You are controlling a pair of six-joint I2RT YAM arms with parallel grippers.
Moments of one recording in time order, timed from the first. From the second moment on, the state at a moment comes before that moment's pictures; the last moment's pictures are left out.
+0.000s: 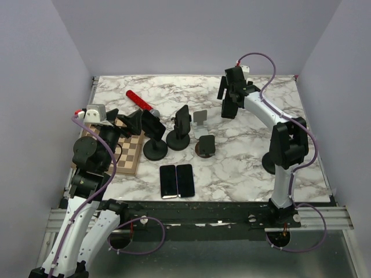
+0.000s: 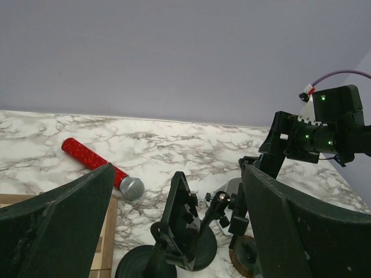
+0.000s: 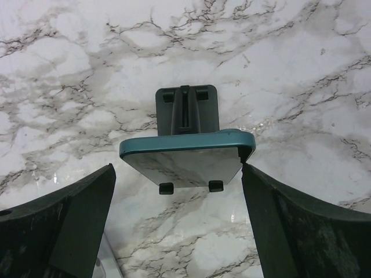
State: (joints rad) left arm -0.27 0.58 0.79 -0.05 -0.05 -0.29; right arm 0.36 2.02 1.70 -0.43 0.41 0.40
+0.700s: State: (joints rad) left arm -0.27 0.59 0.79 -0.05 -0.05 -0.29; right arm 0.33 2.03 1.72 -0.42 0.40 0.36
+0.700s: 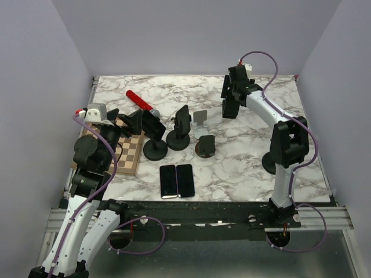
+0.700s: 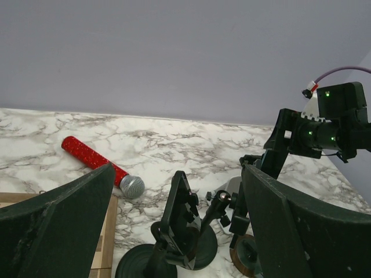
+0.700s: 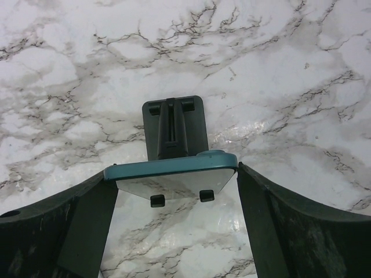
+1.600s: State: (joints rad) left arm -0.27 0.62 0.79 -0.05 -0.04 -0.29; right arm 0.31 2.03 1.69 -0.35 0.32 0.25
